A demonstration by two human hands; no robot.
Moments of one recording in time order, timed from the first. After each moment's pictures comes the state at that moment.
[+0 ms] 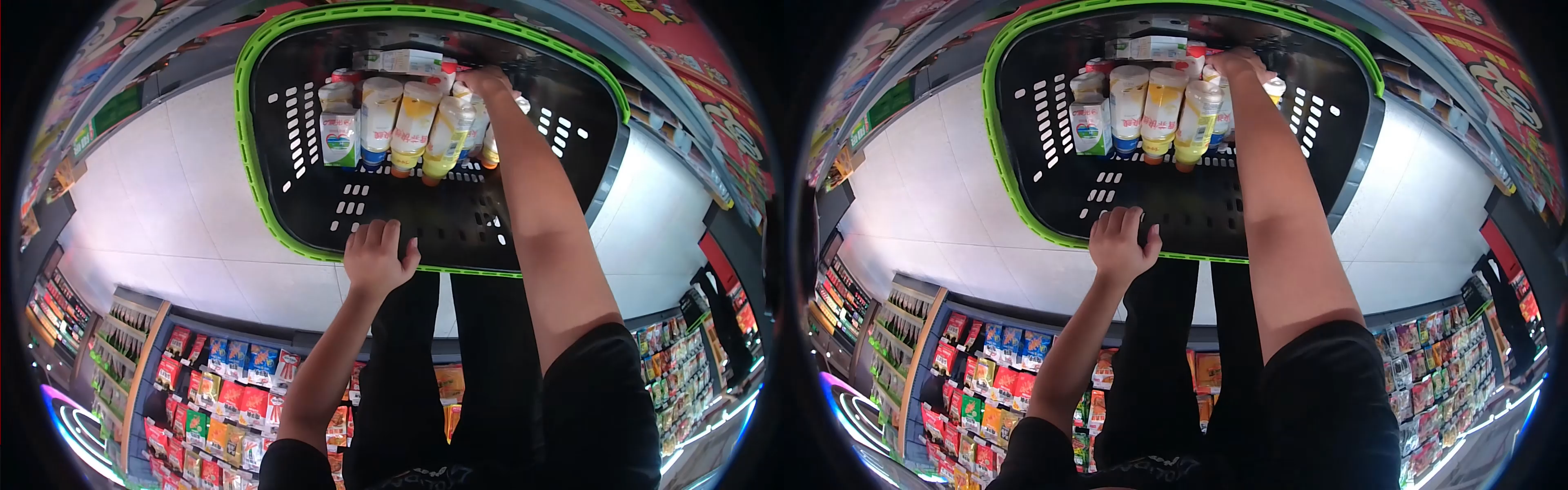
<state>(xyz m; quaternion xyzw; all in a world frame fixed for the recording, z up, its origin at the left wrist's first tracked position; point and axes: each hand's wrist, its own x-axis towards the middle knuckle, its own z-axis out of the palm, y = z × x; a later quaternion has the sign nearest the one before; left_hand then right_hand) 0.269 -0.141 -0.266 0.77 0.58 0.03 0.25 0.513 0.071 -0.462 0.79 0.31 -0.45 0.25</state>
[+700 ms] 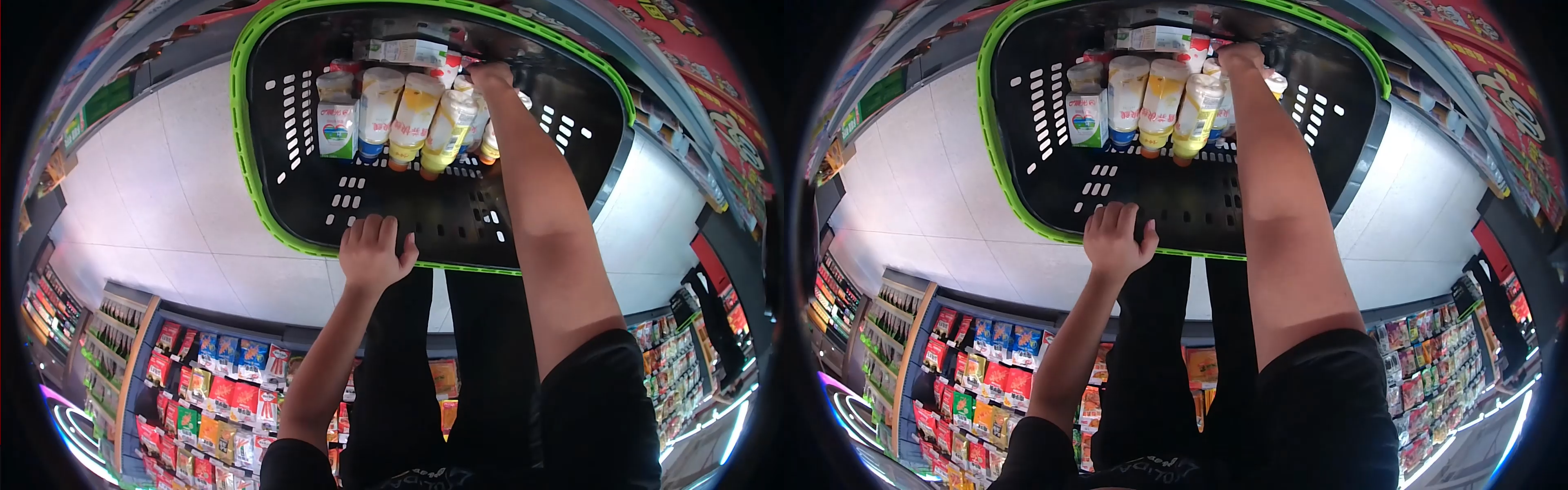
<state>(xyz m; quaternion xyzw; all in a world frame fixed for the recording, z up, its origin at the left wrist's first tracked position) 0.267 -0.144 -0.268 0.77 0.59 0.04 0.24 0.529 0.052 -0.533 0.82 0.29 -0.44 0.20</state>
